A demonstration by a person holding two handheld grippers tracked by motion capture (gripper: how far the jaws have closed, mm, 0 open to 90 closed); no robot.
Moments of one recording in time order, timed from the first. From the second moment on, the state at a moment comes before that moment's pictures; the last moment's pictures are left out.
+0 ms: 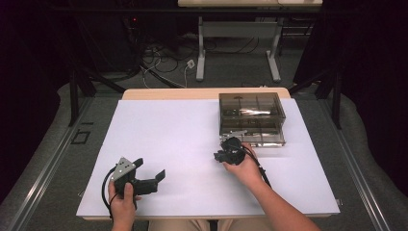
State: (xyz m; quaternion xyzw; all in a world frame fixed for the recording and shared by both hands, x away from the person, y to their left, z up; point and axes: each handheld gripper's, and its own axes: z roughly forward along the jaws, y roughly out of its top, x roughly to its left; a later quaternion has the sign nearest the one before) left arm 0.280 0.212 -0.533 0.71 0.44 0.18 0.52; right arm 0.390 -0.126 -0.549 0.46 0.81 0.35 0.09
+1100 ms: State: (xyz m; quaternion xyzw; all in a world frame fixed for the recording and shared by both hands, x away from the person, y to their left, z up) left arm 0.280 0.211 -0.533 0.71 0.44 0.18 0.52; right arm 0.382 -0.127 -0.537 0.45 0.80 0.38 0.10
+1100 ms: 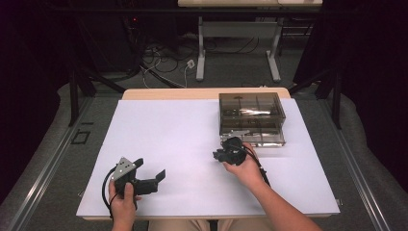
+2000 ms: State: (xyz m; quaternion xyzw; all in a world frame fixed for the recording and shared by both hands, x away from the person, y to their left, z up) left arm 0.280 0.211 -0.533 0.71 0.44 0.18 0.52; right arm 0.372 -0.131 -0.520 0.44 0.78 0.43 0.13
